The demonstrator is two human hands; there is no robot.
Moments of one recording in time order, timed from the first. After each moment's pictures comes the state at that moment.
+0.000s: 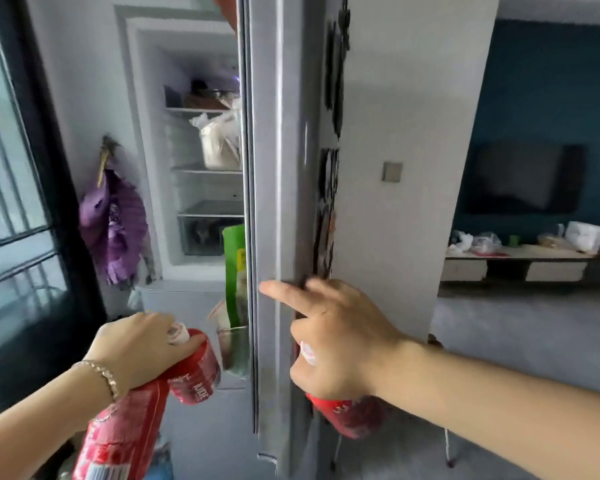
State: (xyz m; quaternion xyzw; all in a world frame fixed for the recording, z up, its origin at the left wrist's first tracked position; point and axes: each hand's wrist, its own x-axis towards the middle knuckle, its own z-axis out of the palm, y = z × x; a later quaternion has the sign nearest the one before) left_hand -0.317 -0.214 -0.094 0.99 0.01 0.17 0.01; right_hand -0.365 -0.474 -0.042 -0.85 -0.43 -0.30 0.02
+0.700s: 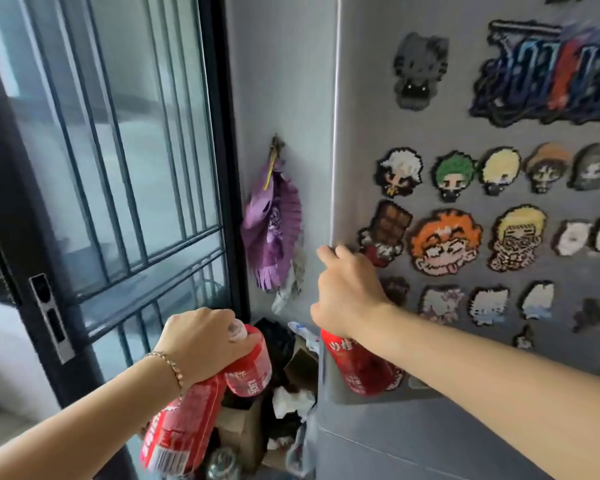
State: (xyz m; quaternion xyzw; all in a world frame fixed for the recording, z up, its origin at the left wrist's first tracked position) left_hand -0.215 0.099 -0.090 0.97 0.11 0.19 -0.05; right_hand -0.137 -0.084 -0.035 -0.90 -0.35 -0.24 -0.09
